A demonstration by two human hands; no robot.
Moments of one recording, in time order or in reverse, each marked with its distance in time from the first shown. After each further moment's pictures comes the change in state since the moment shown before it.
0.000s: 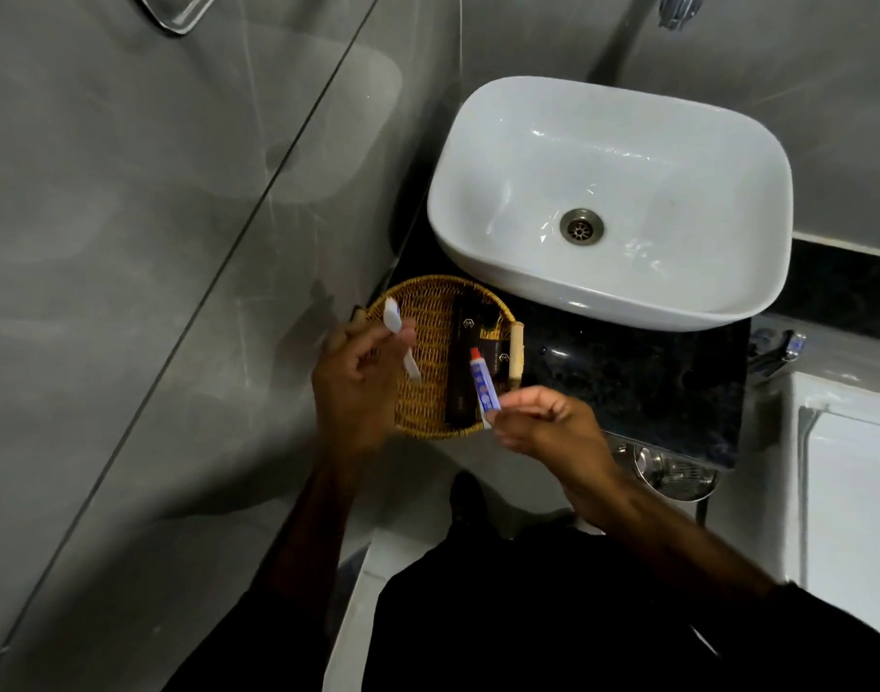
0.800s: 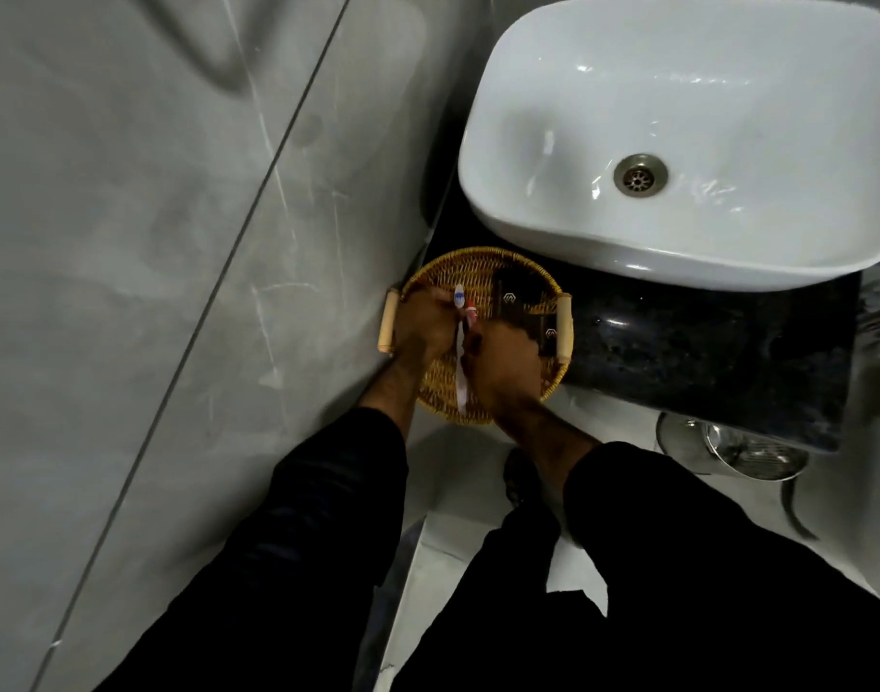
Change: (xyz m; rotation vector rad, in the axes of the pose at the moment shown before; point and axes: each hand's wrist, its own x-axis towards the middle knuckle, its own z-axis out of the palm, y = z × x) left_hand 0.090 -0.069 0.067 0.509 -0.330 -0.228; right_hand 0.110 0.026 0.099 -0.947 0.252 -0.347
